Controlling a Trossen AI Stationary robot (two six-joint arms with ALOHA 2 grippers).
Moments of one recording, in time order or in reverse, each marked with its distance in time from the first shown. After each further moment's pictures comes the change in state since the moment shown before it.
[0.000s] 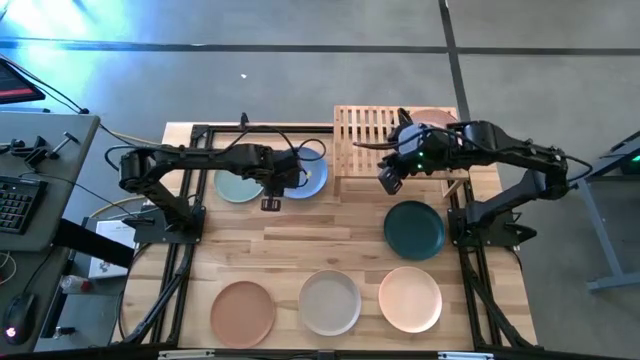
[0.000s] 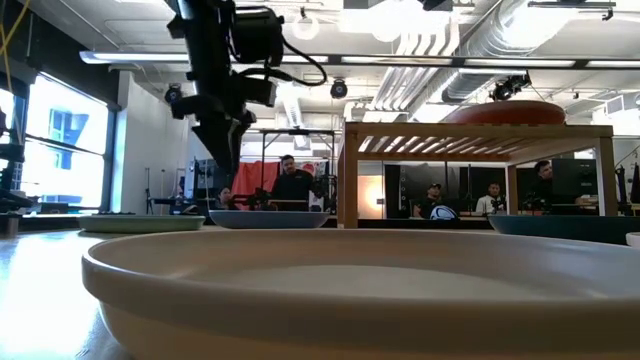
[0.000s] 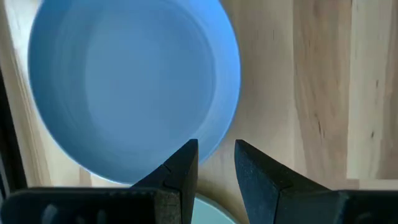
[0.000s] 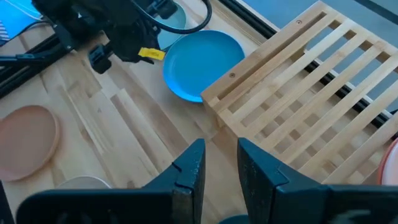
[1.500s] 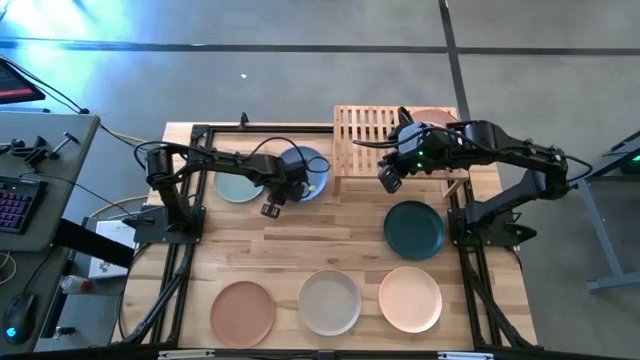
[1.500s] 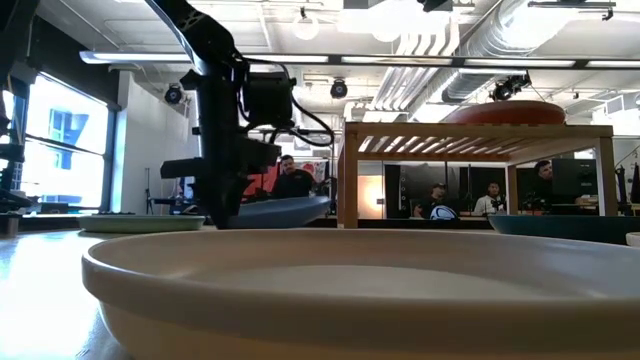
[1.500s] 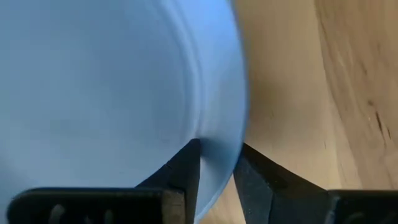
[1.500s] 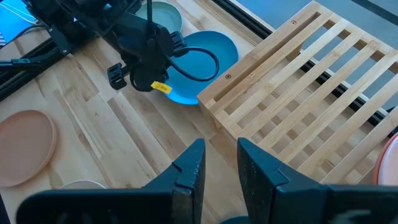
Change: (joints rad) left arm 0.019 0.203 -0.083 0.162 0.032 0.207; right arm 0.000 0.000 -0.001 0.000 0.008 0.010
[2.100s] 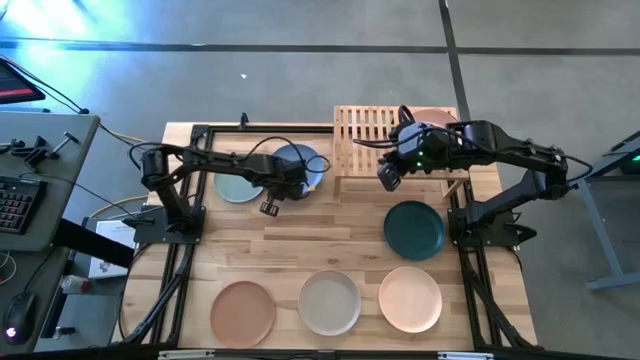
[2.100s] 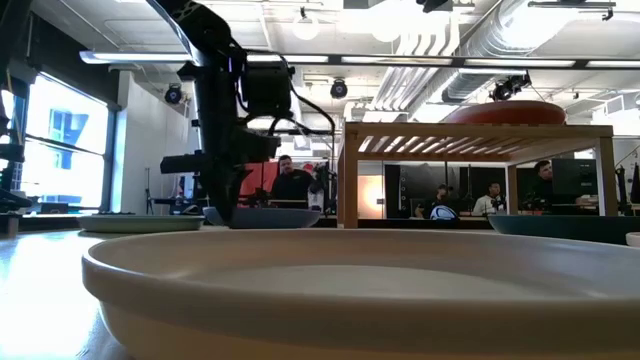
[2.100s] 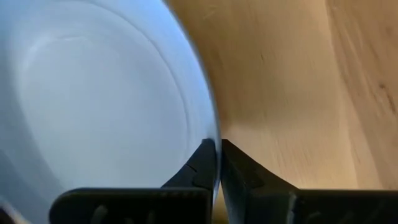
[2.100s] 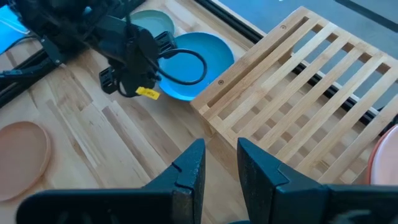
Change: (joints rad) left arm -0.019 -0.051 0.004 -0.026 -0.081 0.032; right arm 0.000 0.000 0.000 0.005 0.037 0.026
